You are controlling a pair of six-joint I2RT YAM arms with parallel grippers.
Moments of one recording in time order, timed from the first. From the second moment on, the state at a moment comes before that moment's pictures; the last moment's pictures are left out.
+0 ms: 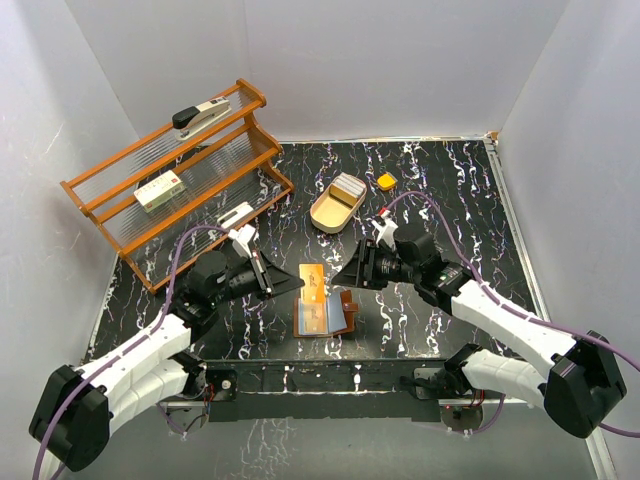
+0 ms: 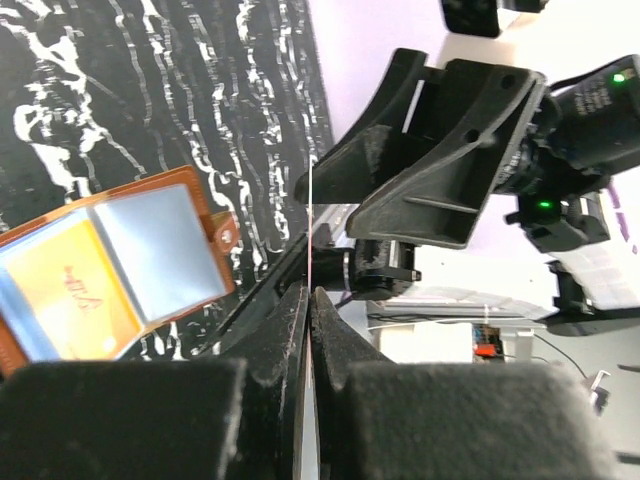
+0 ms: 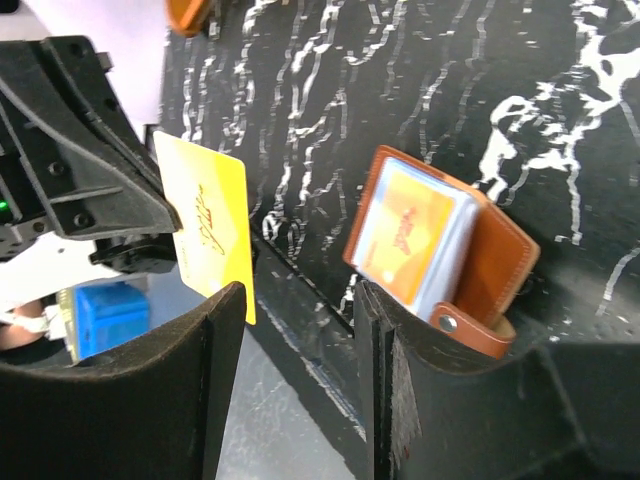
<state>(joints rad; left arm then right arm) -0.56 0.87 0.34 0.32 0.55 -1.12 0.62 1.05 0.66 -0.12 -0.46 0.80</state>
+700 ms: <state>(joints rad) -0.56 1.06 0.25 0.32 0.51 -1.09 0.77 1.25 0.76 -0.26 -0.24 0.69</state>
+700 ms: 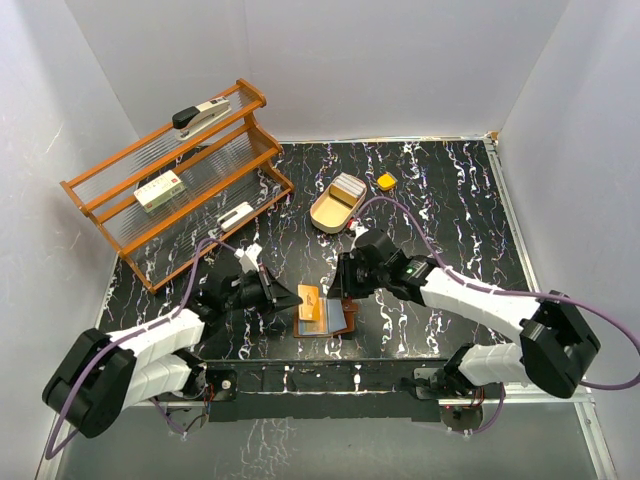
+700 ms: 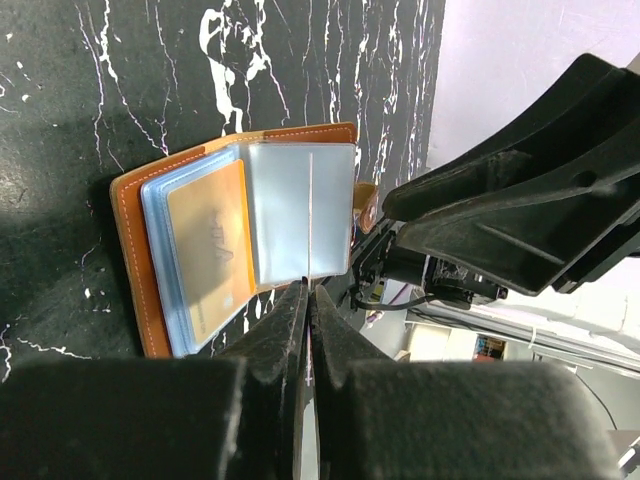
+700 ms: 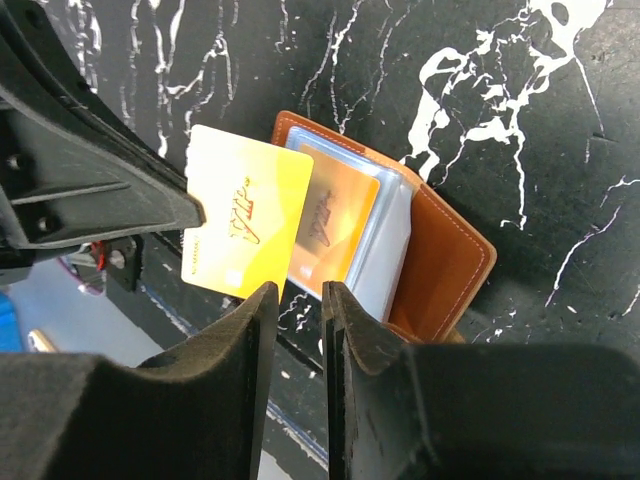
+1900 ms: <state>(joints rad) -0.59 1.65 0.17 0.99 0.64 -1.24 0.82 1.36 0.70 -0.30 0.00 0.62</state>
